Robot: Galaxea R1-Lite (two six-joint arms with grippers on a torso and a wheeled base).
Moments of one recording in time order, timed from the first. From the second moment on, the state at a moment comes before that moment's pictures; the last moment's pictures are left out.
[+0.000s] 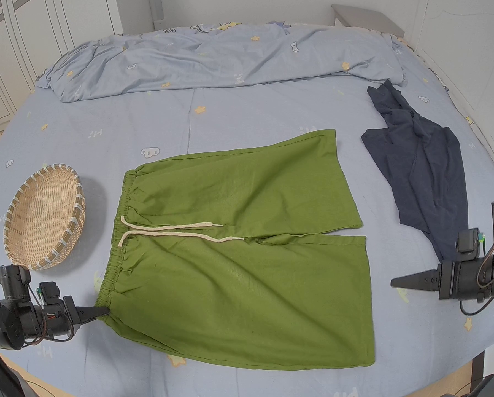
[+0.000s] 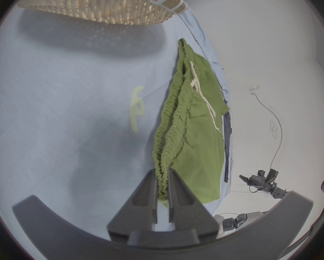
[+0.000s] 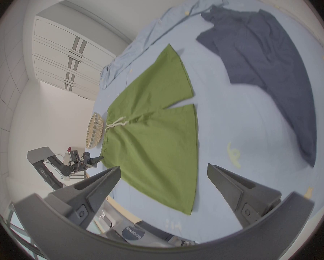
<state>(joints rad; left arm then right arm) 0.36 1.89 -0.11 -0.99 -0.90 -0.35 0.23 1.34 -0.54 -0.08 0.43 0.36</state>
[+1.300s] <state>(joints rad) 0.44 1.84 -0.02 -0.91 -0.97 -0.22 0.19 1.77 -0.27 -0.33 0.82 0.24</state>
